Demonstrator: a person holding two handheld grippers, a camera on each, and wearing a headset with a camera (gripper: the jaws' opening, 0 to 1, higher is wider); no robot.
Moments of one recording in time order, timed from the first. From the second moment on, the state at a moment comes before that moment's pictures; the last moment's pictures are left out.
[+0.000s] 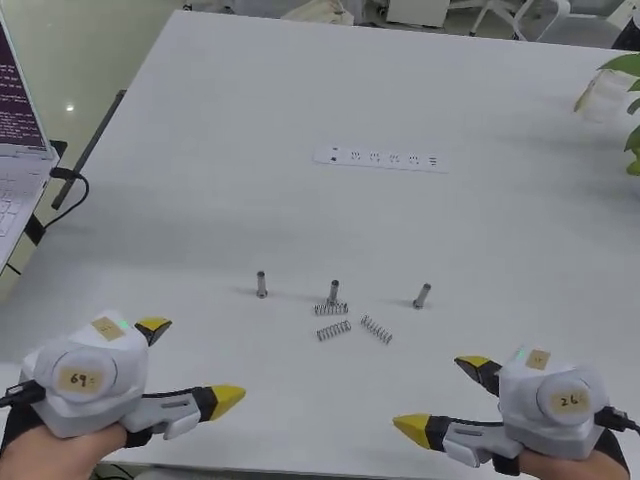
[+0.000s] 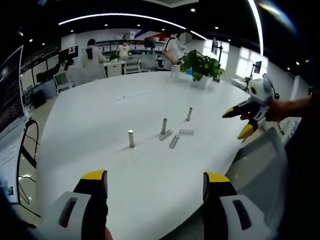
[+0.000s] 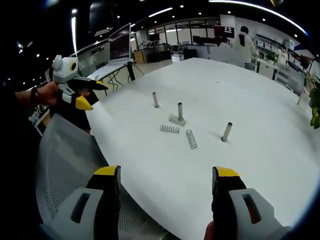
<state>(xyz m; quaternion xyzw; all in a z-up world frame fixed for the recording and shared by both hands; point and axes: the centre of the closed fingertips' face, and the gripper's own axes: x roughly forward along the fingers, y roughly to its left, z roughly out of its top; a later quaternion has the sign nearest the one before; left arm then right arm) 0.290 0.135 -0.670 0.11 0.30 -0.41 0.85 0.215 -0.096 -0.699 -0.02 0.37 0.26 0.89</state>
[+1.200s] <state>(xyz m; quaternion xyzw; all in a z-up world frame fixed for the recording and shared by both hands) 0.304 0.041 -0.700 0.20 0.31 -0.53 0.77 0.209 -0.105 -0.703 -0.01 0.37 0.25 0.90</state>
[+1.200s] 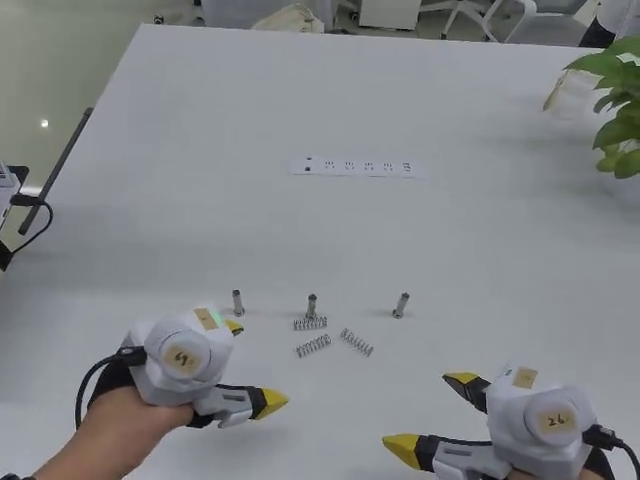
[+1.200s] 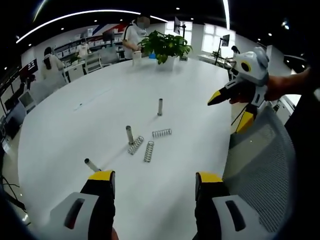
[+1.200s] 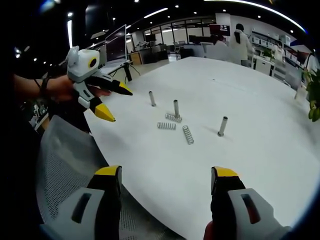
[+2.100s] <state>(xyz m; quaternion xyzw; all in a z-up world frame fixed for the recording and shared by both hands) 0.331 -0.011 -0.759 0.23 0.34 -0.55 0.72 0.206 -0.119 -0.710 0.00 0.37 0.25 0.90</state>
